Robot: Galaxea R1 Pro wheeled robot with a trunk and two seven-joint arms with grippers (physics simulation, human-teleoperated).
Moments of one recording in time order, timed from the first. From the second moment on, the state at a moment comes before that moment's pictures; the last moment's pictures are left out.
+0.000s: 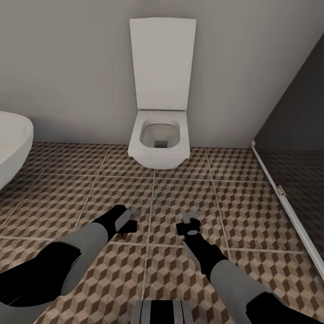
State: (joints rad) left arm -1.11 -0.12 -0.29 -0.14 0.47 0.70 0.27; right arm -0.80 0.17 0.36 -0.46 -0.09 0.17 -0.30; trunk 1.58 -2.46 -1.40
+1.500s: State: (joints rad) left arm -1.11 -0.12 -0.29 -0.14 0.47 0.69 0.27; right arm -0.80 0.17 0.36 -0.46 -0.09 0.17 -0.30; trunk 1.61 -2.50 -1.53
